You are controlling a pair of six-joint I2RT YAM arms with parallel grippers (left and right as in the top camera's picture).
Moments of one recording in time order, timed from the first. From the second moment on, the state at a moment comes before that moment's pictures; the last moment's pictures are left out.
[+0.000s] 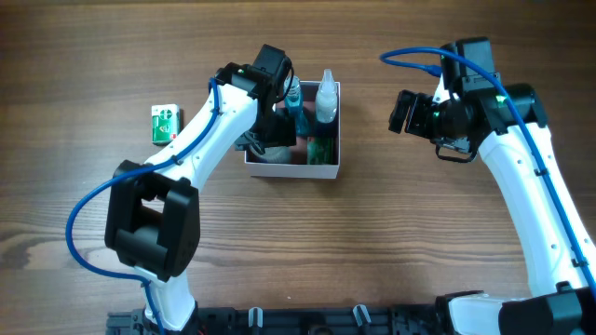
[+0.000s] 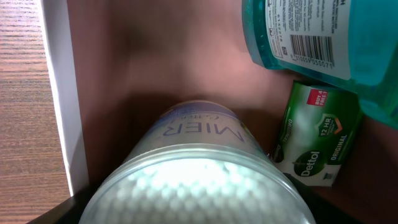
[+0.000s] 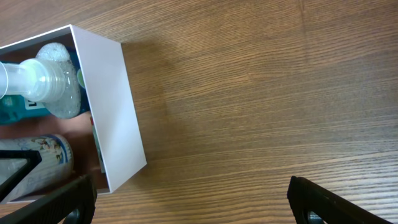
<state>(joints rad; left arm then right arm) -0.43 1.96 1.56 -1.07 0.05 -0.48 0.16 1.50 1.41 -1.10 -0.05 0.42</state>
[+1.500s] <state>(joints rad) 0.08 1.56 1.61 -1.06 0.03 -0.47 0.16 1.50 1.41 -1.11 -0.05 0.42</state>
